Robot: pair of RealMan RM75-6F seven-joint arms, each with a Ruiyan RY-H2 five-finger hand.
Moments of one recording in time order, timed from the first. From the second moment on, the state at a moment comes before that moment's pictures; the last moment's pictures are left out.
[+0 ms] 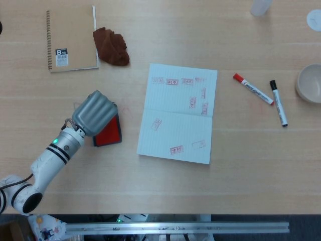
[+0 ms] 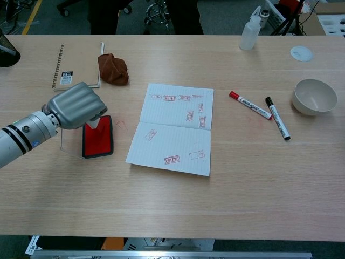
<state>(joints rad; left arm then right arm) -0.65 -1.55 0.06 -1.34 1.43 1.01 0.74 0.14 -1.08 0.04 -1.59 -1.47 1.35 -0.05</state>
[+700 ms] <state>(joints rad) -0.64 -1.57 0.06 -1.32 1.44 0.98 0.72 0.14 -1.08 0.04 -1.60 -1.47 1.35 -0.05</state>
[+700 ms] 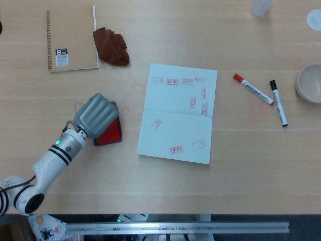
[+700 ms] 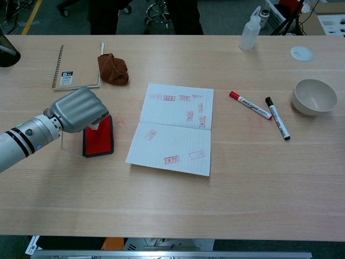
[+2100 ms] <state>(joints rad) -0.69 -1.57 0.01 -1.36 1.30 0.88 0.76 0.13 -1.08 0.04 -1.58 -1.46 1.36 -0.03</state>
